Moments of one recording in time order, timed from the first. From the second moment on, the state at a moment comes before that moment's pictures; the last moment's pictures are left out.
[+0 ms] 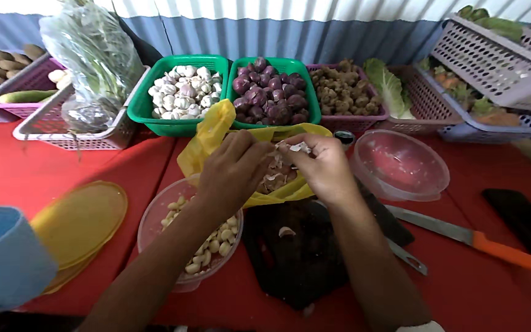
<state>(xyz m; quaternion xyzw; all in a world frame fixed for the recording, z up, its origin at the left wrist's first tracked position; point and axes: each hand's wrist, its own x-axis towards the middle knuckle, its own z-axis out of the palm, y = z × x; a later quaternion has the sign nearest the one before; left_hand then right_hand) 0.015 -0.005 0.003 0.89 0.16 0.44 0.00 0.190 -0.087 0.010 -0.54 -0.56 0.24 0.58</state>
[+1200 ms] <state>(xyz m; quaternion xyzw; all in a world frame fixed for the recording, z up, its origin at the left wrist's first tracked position) 0.013 -0.021 0.024 0.87 0.23 0.39 0.17 0.177 -0.113 0.026 -0.55 -0.62 0.09 0.56</state>
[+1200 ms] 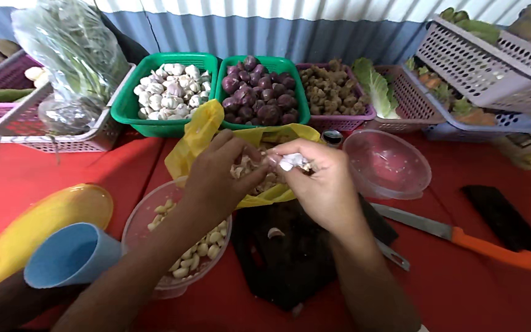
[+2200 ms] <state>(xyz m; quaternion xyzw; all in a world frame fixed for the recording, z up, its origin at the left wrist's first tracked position) 0.039 -0.109 -0.056 0.90 0.11 0.35 0.24 0.224 -0.220 -0.038 -0.50 -0.65 0.35 0.46</state>
